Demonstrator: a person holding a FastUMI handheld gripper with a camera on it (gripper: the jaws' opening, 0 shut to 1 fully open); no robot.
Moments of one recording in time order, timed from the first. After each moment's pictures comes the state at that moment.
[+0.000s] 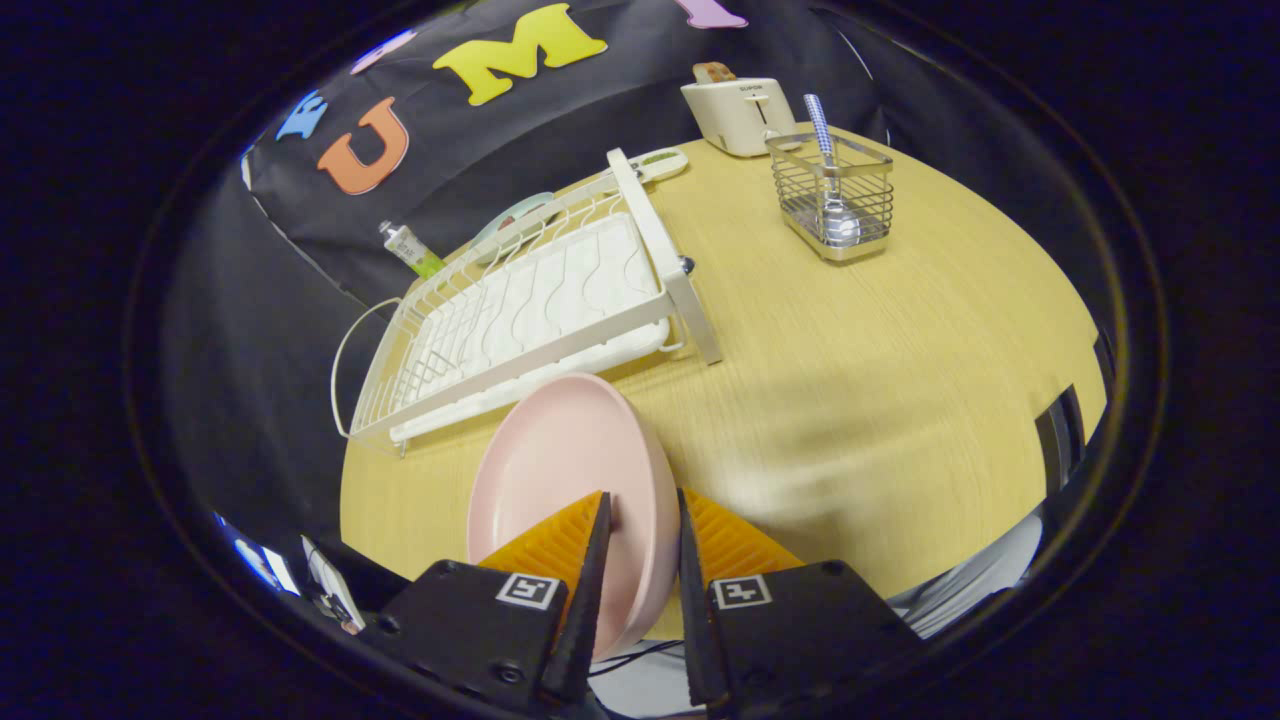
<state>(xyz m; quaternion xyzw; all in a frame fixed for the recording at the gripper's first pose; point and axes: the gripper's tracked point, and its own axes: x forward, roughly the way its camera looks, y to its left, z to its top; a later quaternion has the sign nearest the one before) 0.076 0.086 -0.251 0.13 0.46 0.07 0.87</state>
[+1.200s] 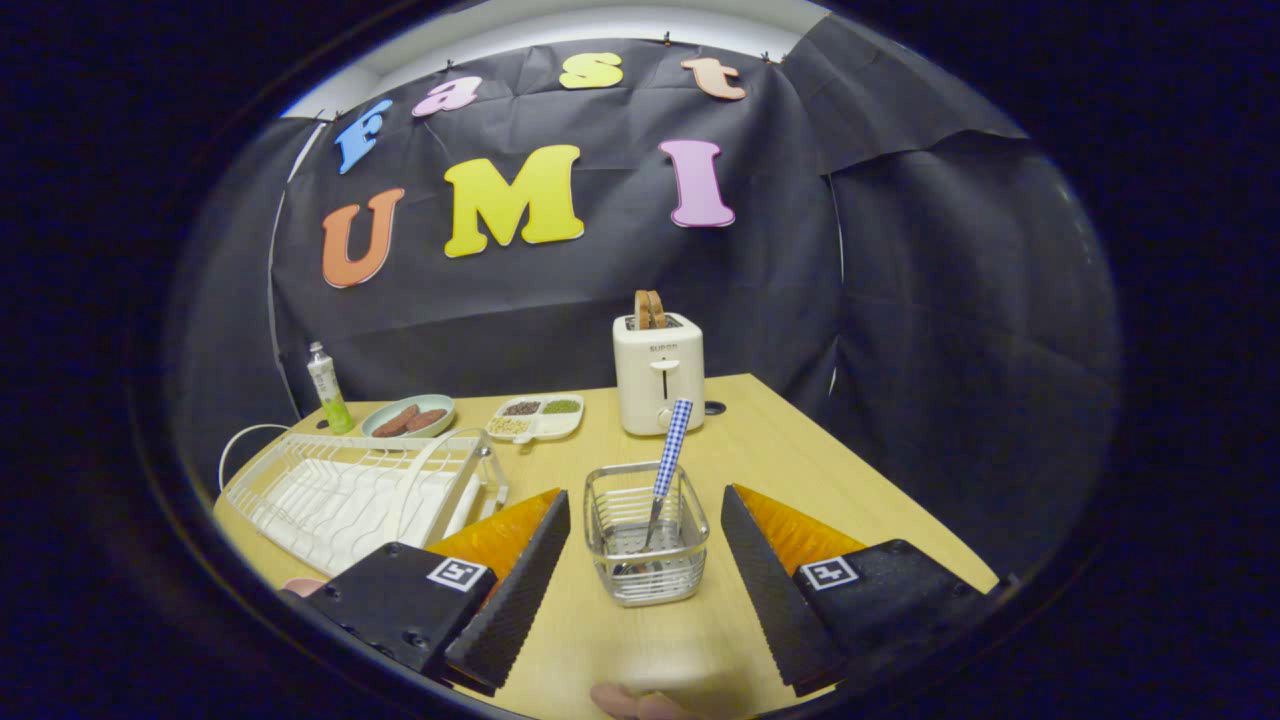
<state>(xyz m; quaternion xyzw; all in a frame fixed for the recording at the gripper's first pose) 0.270 -0.098 -0.124 -0.01 0.13 -0.03 0.99</state>
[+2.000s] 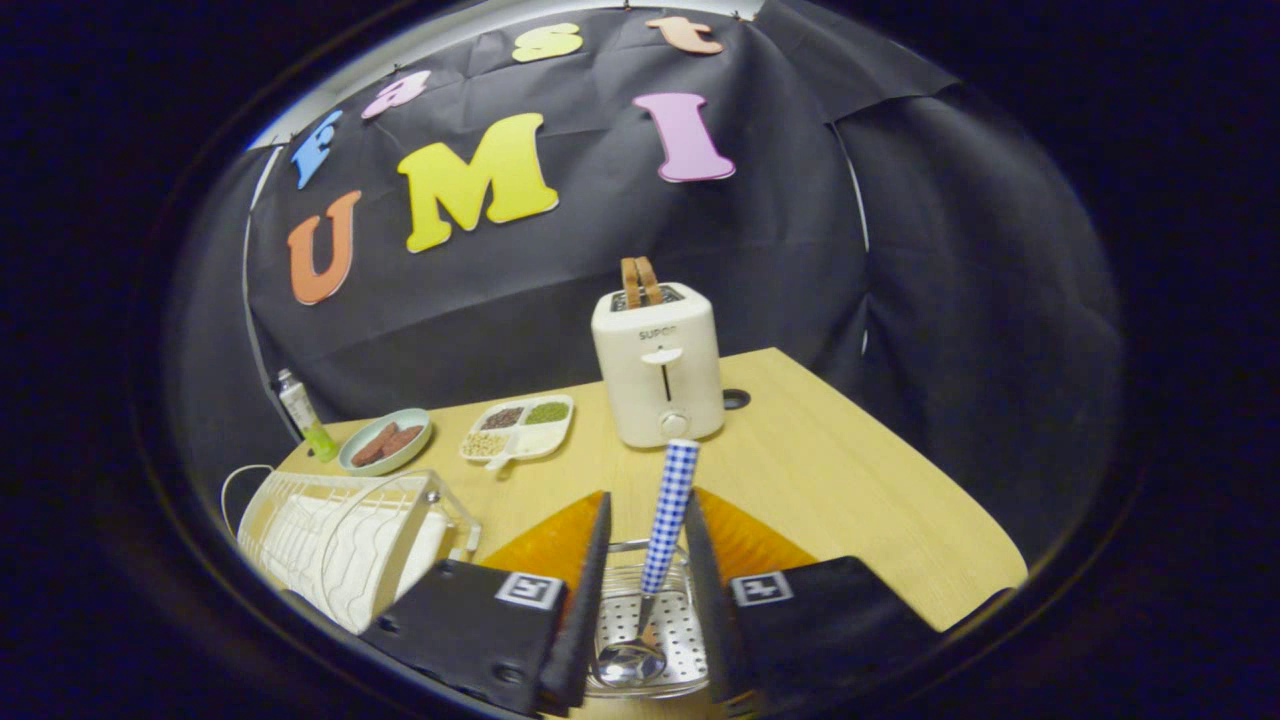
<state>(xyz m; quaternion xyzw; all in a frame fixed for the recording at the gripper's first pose) 0.365 -0.100 -0.132 0.07 0.18 0.00 0.98</state>
